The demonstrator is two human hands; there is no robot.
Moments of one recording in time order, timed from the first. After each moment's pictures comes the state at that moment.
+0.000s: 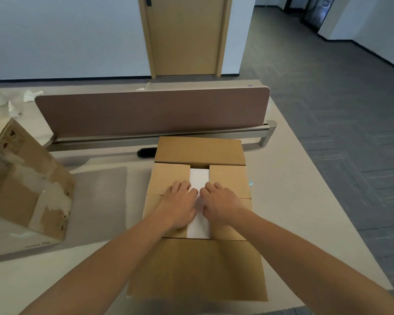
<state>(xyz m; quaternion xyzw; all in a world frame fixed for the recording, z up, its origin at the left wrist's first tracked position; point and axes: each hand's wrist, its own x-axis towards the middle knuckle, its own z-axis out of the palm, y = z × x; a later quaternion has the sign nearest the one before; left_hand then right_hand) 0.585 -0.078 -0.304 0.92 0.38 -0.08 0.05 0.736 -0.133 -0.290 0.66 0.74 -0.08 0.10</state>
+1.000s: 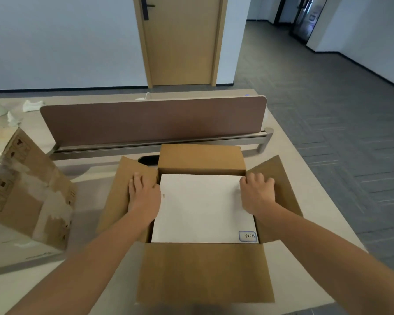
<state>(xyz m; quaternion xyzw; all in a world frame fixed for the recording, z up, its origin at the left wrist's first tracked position) 0.522 -0.036 -0.292 0.81 0.57 -0.13 0.01 0.795 -0.139 -0.268 0.80 0.55 0.02 0.24</state>
